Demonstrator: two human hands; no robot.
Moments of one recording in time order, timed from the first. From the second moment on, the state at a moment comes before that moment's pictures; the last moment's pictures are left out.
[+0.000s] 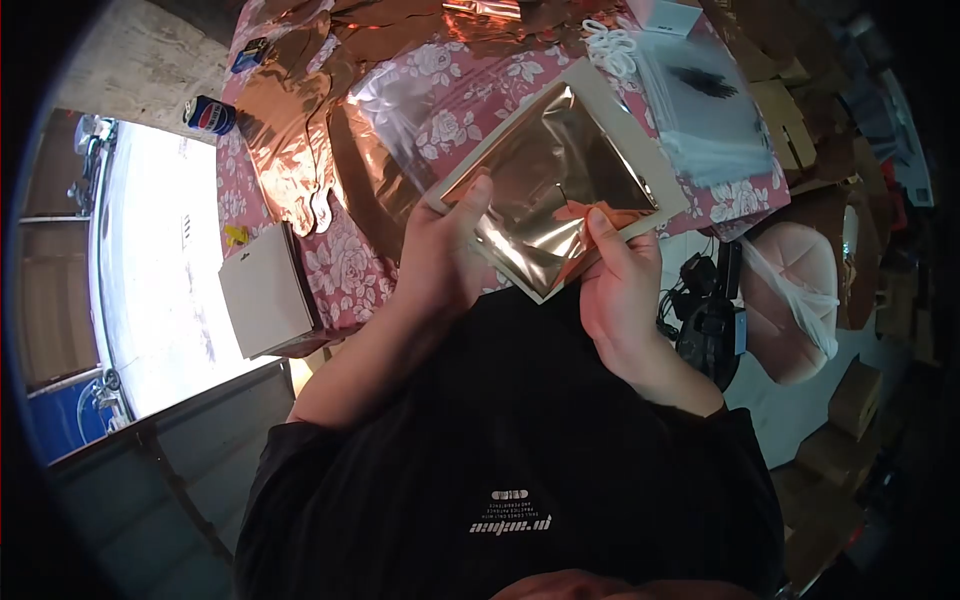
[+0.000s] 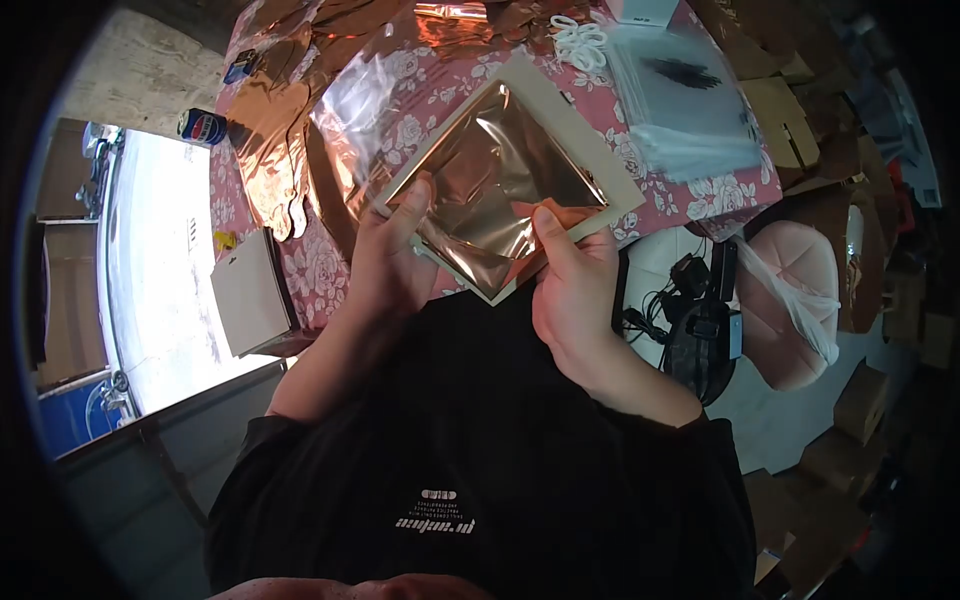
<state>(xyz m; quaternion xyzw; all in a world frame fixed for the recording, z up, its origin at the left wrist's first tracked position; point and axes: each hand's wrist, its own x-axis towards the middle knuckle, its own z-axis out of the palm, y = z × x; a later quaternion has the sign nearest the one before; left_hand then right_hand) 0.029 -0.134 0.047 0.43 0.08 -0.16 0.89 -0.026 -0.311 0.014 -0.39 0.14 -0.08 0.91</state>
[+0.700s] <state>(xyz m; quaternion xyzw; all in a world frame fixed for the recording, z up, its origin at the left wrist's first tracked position) 0.013 -0.142 0.042 0.39 0.08 -0.20 0.90 -0.036 -0.308 -0.001 -0.44 0.11 -0.05 0.89</state>
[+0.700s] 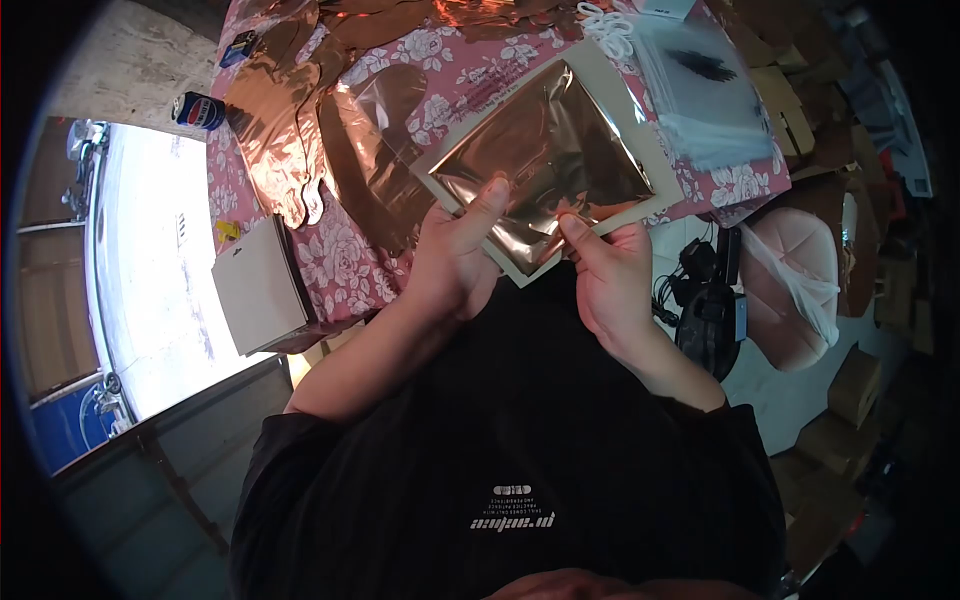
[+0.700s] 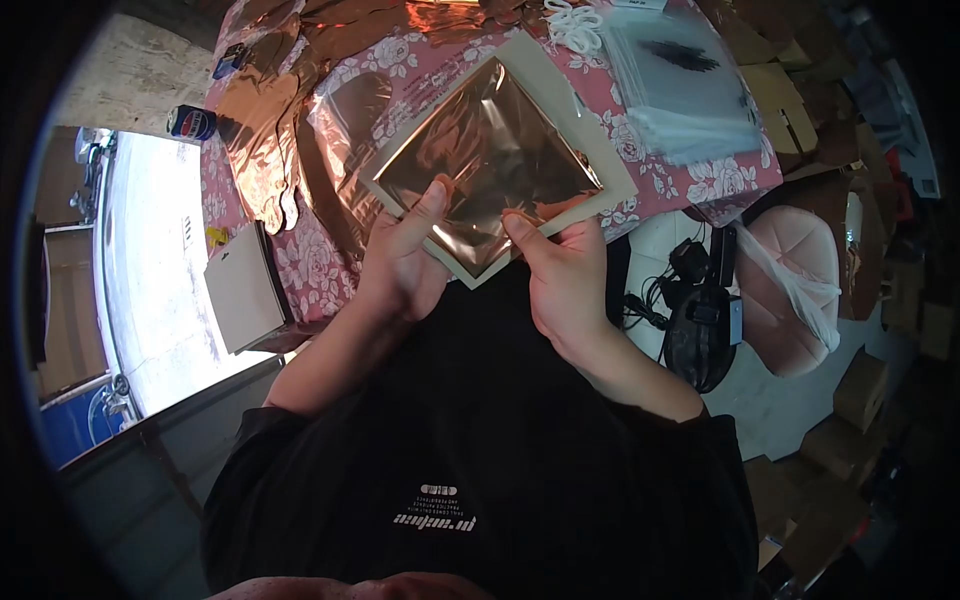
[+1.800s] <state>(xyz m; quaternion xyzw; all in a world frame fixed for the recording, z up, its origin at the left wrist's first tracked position) 0.010 -0.128 0.031 0.41 0.12 -0.20 0.88 -0.032 -0.328 0.003 -0.44 0.09 -0.01 0.89</state>
